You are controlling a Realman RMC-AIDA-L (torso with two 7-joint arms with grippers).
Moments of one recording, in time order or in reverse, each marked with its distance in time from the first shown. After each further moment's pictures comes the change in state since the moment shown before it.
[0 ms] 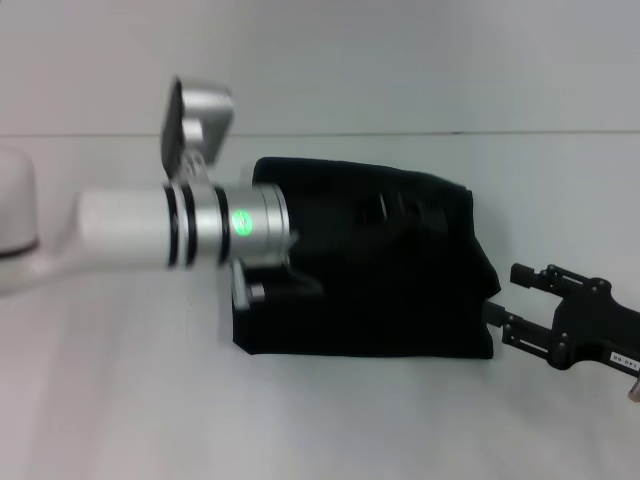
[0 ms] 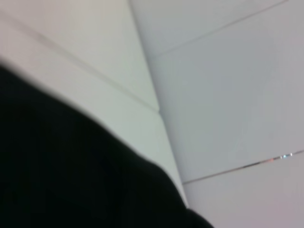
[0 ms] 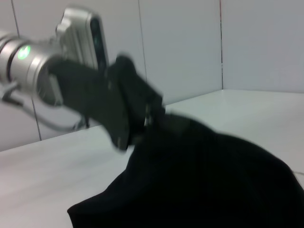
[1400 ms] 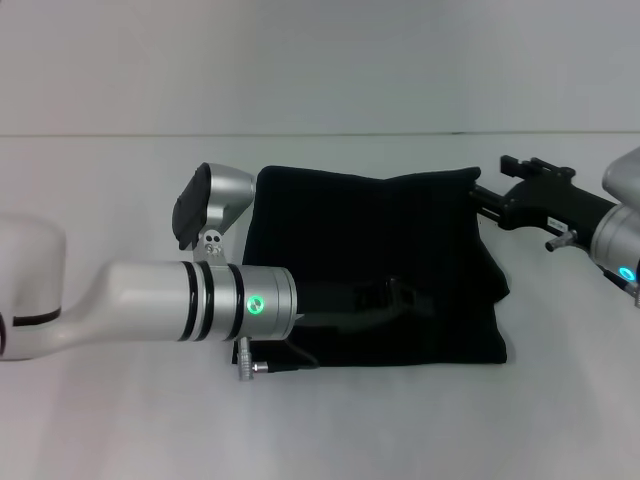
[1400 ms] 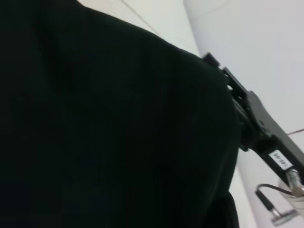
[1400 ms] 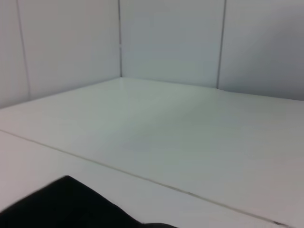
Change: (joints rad) left arm 0.039 -0.007 0.075 -0.172 0.008 -0.153 0.151; right arm 0.291 0.009 0.002 0.164 0.206 0.562 -0.057
